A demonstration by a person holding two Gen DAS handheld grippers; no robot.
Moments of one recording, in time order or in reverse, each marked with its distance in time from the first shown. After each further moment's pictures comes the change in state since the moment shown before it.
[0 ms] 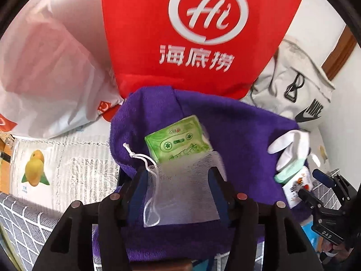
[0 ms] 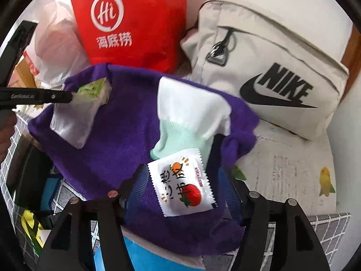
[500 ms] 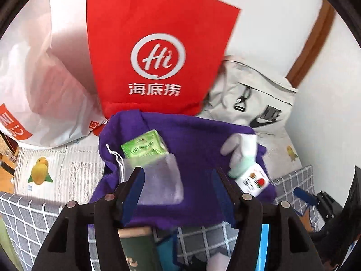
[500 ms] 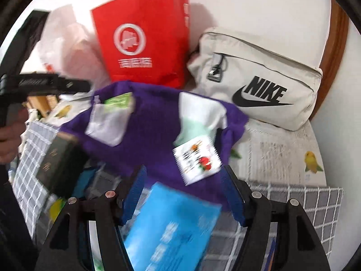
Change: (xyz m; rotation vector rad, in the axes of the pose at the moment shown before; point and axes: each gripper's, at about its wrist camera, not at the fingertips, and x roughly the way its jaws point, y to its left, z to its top) left arm -0.080 -0.039 -0.017 0.062 -0.099 -0.096; right arm -0.091 0.023 -0.039 0.038 -0.097 0.033
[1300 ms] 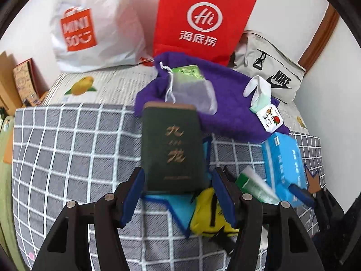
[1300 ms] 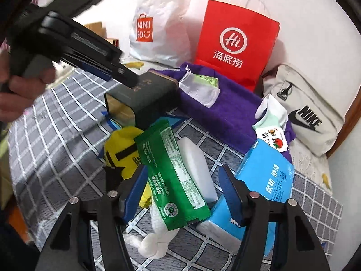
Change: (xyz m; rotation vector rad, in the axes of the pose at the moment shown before) left arm -0.060 0.050 -0.155 -0.132 0.043 0.082; right arm -0.031 0.139 -0.118 -0.389 -0.102 0.023
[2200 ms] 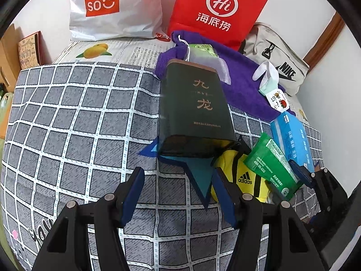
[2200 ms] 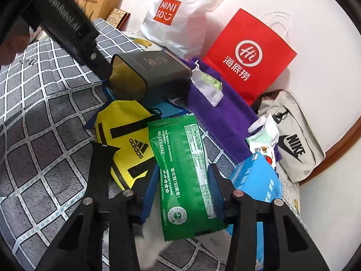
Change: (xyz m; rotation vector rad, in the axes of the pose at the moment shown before) left arm 0.010 0.030 -0.047 -0.065 0.044 -0.032; right arm 0.020 0.043 -0.011 -0.242 0.016 -0.181
